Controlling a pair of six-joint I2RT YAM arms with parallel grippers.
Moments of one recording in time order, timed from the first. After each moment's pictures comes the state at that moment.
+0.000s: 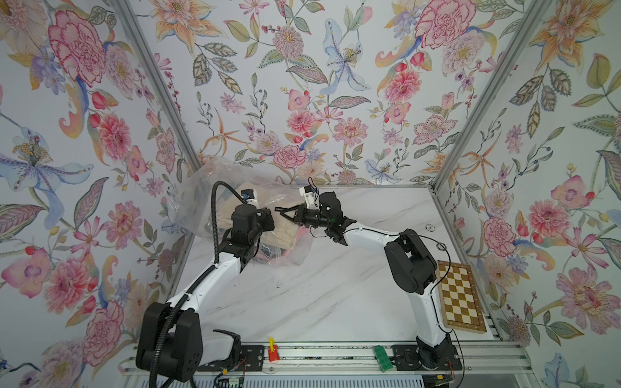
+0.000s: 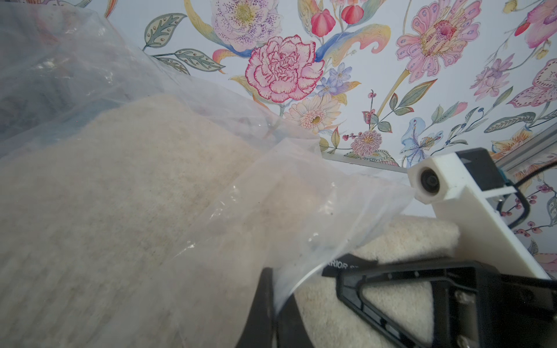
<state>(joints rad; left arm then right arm) -0.25 1.30 0.87 0.07 -0.07 -0.34 0.71 2.15 1.53 0.45 -0.60 1.04</state>
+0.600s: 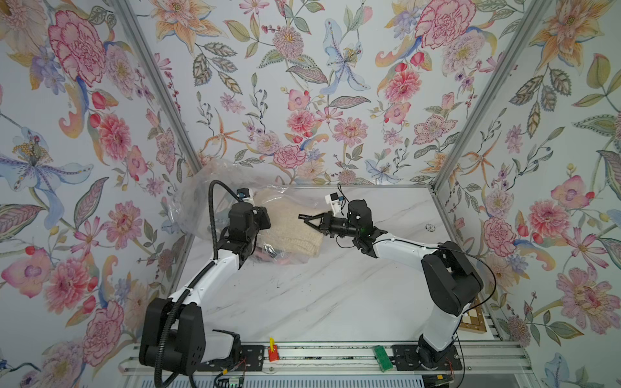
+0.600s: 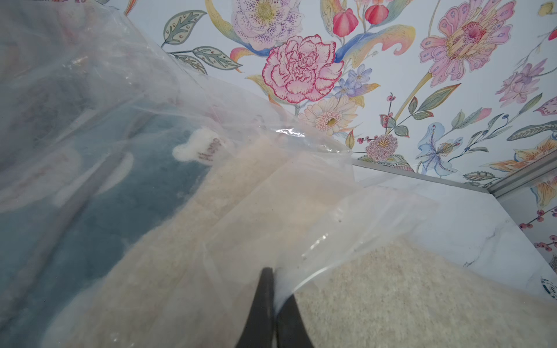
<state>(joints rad) -0.21 1.34 0.88 0.07 -0.07 -0.34 0.61 1.80 1.13 0.47 -0.66 1.08</state>
